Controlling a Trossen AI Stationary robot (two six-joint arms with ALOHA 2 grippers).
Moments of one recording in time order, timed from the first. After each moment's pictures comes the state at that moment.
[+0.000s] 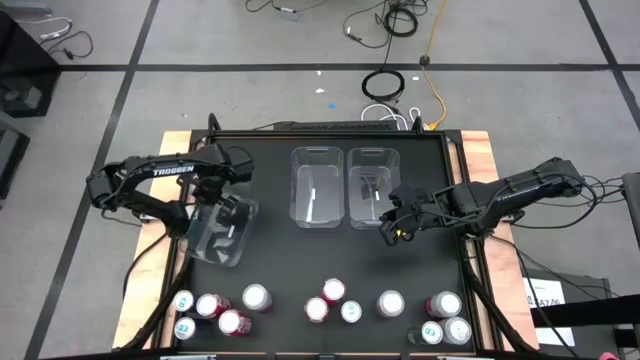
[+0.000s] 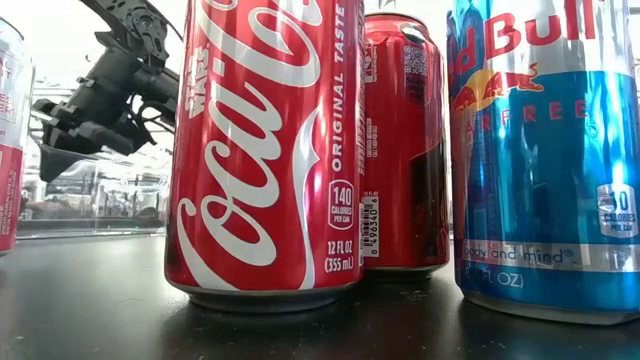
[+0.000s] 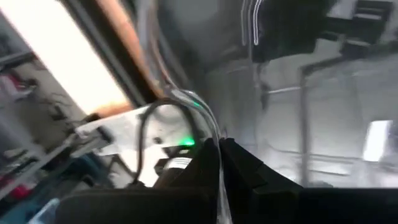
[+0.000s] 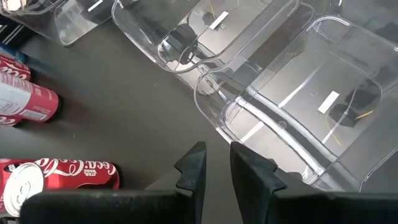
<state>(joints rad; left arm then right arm) 0.51 1.35 0.81 -1.43 -0.09 -0.65 0.26 1.18 1.02 -0.81 0.37 1.01</state>
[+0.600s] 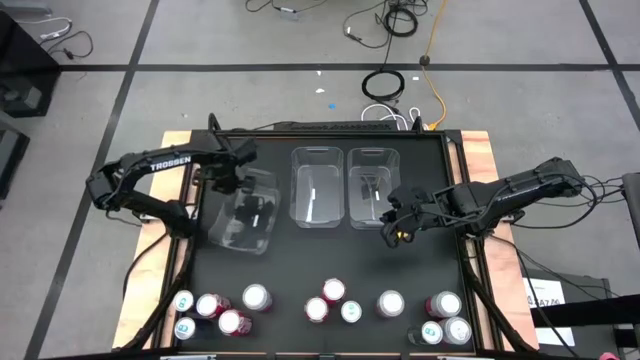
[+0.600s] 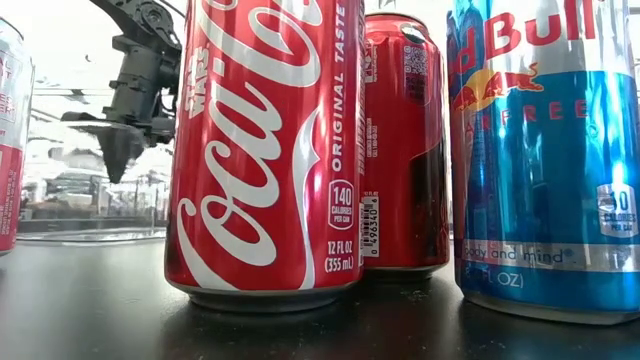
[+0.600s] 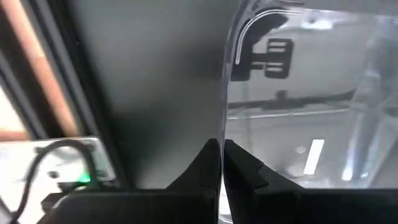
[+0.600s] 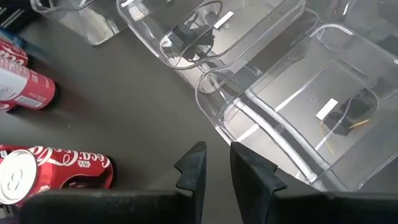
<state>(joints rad) 0.62 1.35 0.90 -1.20 0.04 -0.83 0.26 1.18 1.02 -0.81 0.36 0.94</state>
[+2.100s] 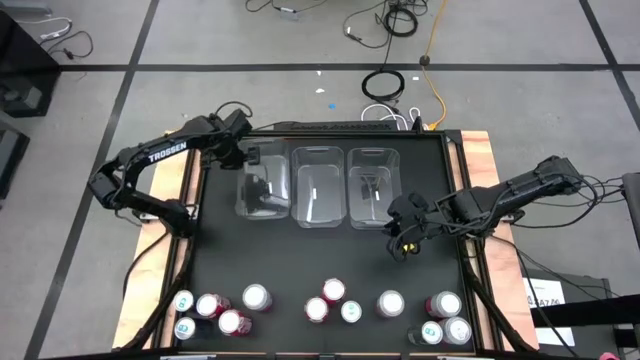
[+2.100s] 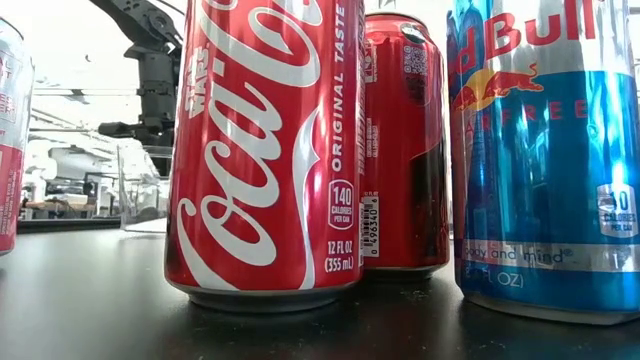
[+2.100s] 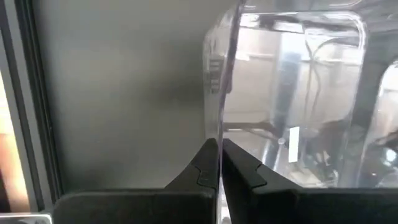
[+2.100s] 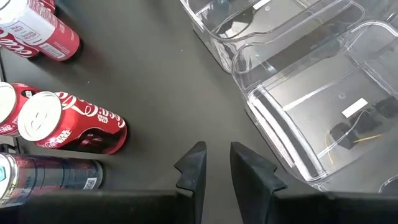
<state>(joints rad) 0.81 1.38 1.00 -1.03 0.02 -0.80 0.34 1.18 1.02 -0.81 0.31 0.85</state>
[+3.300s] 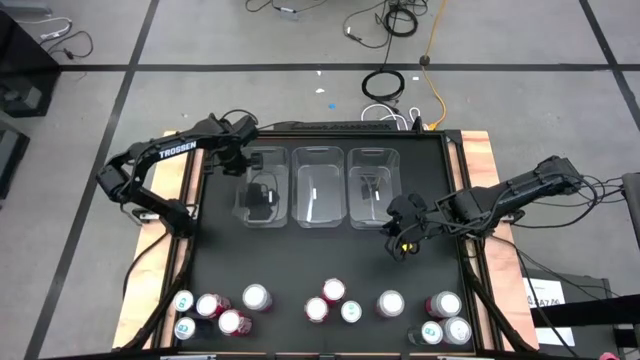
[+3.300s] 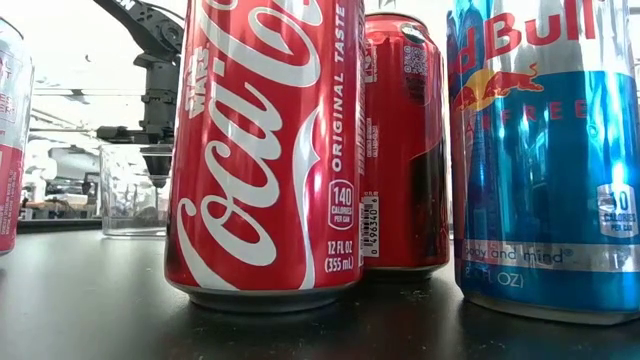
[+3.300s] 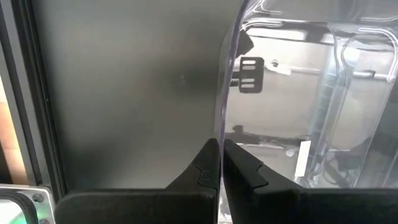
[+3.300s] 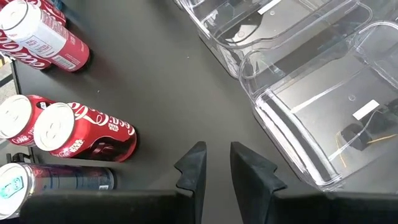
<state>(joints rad) 0.77 1.46 1.00 -1.06 0.04 -0.89 0.34 1.18 1.02 -0.78 0.31 0.87</state>
